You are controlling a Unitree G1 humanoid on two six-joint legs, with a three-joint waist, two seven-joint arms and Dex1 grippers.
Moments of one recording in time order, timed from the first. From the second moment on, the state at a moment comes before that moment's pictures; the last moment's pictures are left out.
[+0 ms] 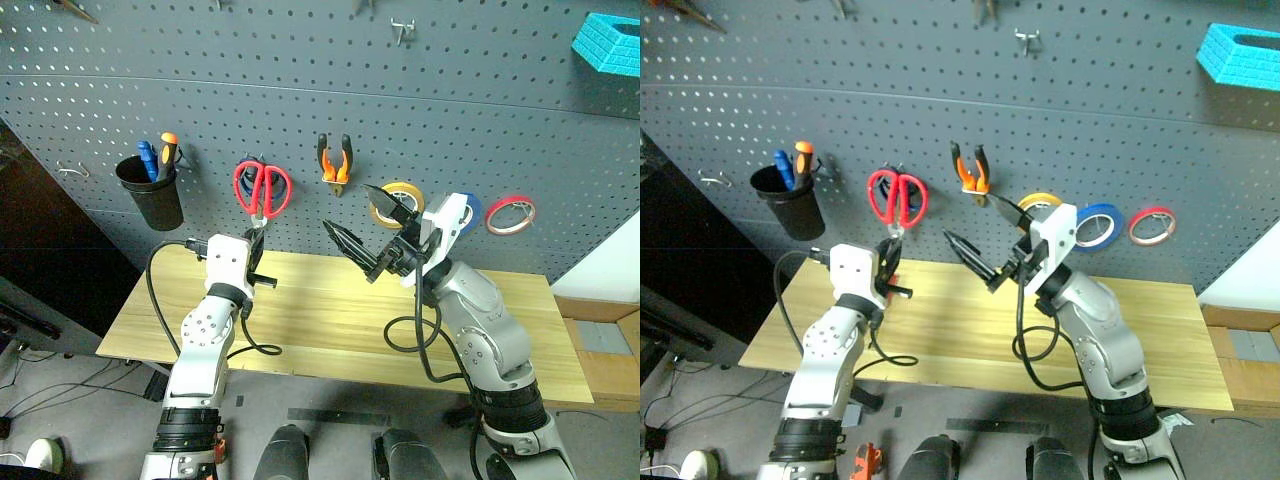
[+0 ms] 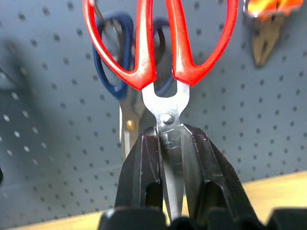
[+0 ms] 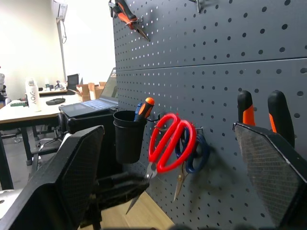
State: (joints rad) left arm -0.21 0.23 0.08 -0.03 -0.01 0.06 -0.19; right arm -0.38 -0.14 0.14 -0.34 0.41 0.27 0.54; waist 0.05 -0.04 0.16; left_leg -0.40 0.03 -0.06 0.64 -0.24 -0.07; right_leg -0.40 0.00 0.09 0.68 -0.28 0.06
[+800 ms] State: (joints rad) left arm -0.13 0.22 0.08 -0.03 -0.03 0.16 -0.16; right arm -0.30 -0.25 0.23 -0.35 0.31 0.26 0.57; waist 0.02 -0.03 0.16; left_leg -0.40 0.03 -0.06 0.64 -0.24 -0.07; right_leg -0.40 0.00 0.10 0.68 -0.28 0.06
